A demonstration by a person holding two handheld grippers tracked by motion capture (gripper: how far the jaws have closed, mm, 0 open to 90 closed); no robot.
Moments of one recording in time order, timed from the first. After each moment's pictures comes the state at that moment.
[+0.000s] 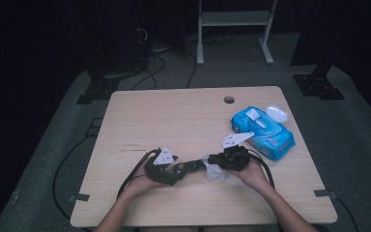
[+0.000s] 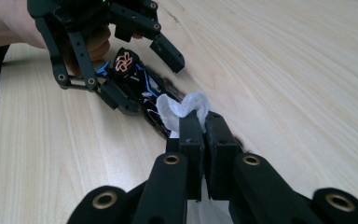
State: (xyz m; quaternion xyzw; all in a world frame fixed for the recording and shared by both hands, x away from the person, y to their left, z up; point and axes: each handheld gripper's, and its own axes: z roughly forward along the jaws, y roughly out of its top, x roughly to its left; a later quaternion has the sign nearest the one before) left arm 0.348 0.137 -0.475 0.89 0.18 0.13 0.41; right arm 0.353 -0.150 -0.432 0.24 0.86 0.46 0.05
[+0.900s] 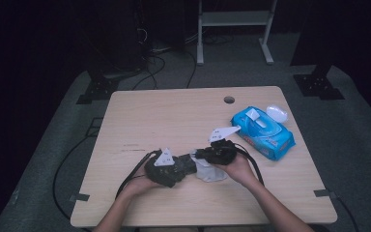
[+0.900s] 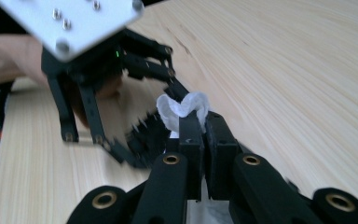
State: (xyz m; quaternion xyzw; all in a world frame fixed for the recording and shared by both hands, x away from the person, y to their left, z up) left arm 0.349 0.138 -0.480 0.90 0.16 0.14 0.39; right arm 0.365 -0.112 -0.418 0.23 0.85 0.48 0.05
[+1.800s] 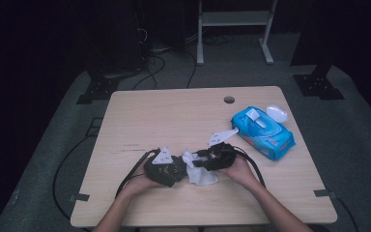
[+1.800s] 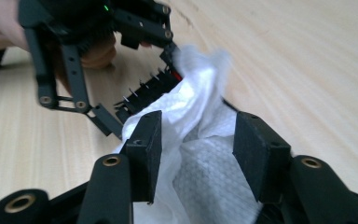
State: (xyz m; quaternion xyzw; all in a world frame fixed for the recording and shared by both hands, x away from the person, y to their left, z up) left arm 0.352 0.141 -0.479 0.89 0.17 0.12 0.40; right arm 0.371 -0.113 -0.443 0.22 0.86 0.46 0.03
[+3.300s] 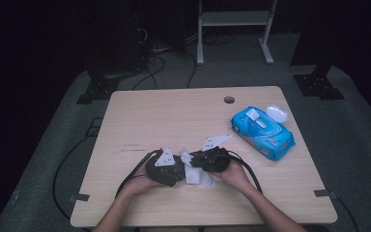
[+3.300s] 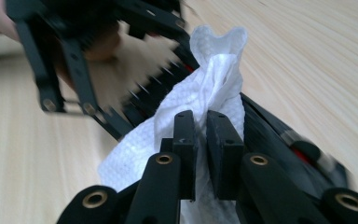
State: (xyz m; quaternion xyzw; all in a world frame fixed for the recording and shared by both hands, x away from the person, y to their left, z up) left arm 0.351 0.135 -0.479 0.90 0.14 0.15 0.40; right arm 0.361 -0.097 -0.449 0.22 0.87 0.44 0.04
